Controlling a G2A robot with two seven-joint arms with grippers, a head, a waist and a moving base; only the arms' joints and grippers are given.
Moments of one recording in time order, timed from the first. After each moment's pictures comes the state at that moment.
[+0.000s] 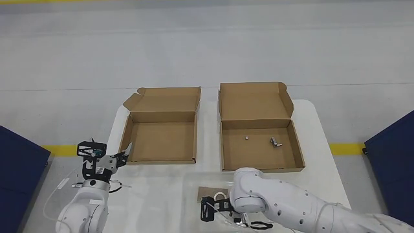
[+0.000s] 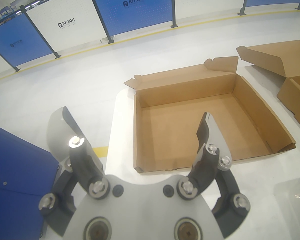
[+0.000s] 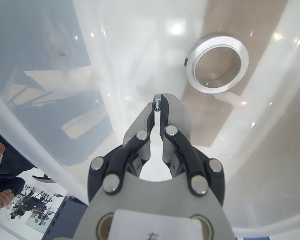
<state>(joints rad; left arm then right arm) 1.73 -1.15 -1.60 -1.80 1.33 0.00 0.00 -0.85 -1.07 0.32 -1.71 -0.82 -0.39 1.43</state>
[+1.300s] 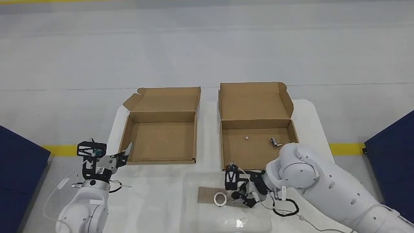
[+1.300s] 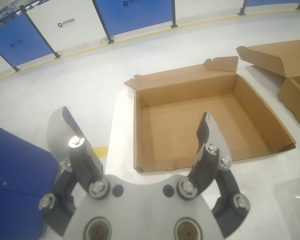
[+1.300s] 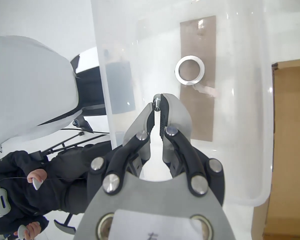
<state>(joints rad) 1.73 -1.15 -1.60 -1.80 1.33 0.00 0.00 -1.00 -0.81 0.73 -1.75 -0.32 -0.64 1.18</state>
